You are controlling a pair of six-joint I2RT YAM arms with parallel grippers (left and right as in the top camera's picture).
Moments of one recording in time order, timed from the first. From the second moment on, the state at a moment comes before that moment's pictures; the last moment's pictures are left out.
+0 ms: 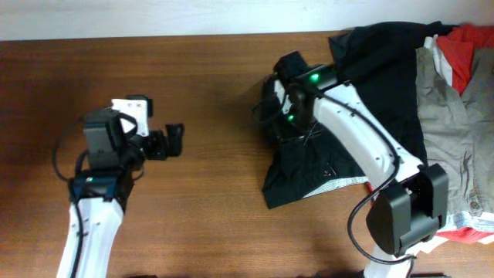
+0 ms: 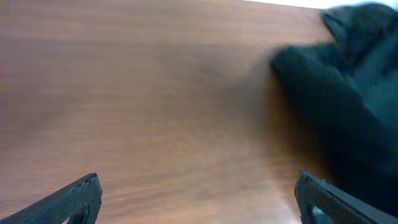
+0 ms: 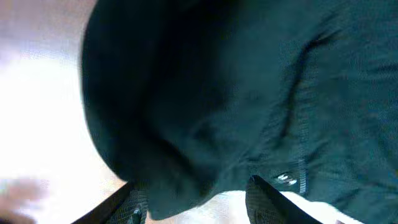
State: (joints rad) left arm 0.04 1.21 0.88 -0.37 0.33 -0.05; right arm 0.39 1.92 1.75 -1.28 -0.09 0.15
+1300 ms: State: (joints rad) left arm 0.18 1.59 1.32 -0.78 0.11 -0.18; right arm -0.01 1.84 1.88 -1.41 -0.14 0.16
